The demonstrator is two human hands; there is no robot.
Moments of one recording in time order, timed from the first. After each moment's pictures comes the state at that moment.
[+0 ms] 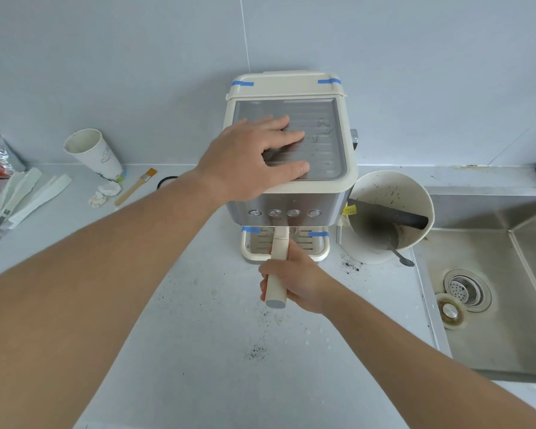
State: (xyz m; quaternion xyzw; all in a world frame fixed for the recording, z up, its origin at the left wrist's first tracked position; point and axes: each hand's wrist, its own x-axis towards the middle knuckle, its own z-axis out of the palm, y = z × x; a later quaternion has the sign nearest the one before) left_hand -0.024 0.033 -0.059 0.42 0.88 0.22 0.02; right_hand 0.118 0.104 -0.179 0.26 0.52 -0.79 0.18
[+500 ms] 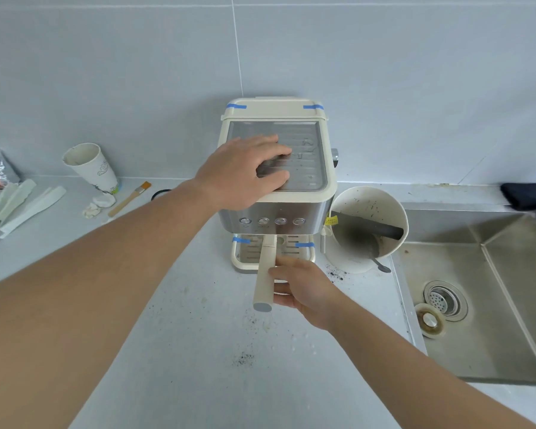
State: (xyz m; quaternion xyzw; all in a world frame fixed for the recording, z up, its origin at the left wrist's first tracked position) left_hand -0.021 0.034 -0.055 0.43 0.88 0.19 0.01; right_hand 0.148 0.117 -0.159 0.30 0.52 -0.79 0.14
